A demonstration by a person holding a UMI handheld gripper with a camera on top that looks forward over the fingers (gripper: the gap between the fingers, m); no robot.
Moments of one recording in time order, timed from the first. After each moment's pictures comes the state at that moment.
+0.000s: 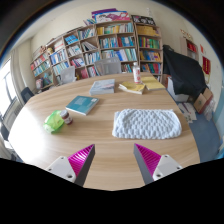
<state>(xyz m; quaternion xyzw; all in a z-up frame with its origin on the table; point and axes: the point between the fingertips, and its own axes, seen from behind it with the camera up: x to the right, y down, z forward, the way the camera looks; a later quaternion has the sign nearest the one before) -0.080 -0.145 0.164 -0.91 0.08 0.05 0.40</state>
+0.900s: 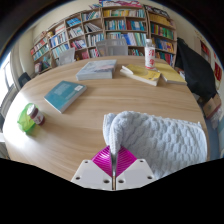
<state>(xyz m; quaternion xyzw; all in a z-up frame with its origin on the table) -0.037 0.041 0.012 -0.94 0.03 0.04 0.33</state>
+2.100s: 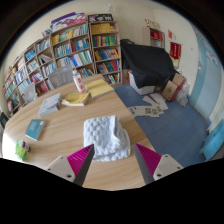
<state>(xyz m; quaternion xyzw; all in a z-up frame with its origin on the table) 0.196 -0.118 0.161 -0.89 0.24 -0.05 0.38</state>
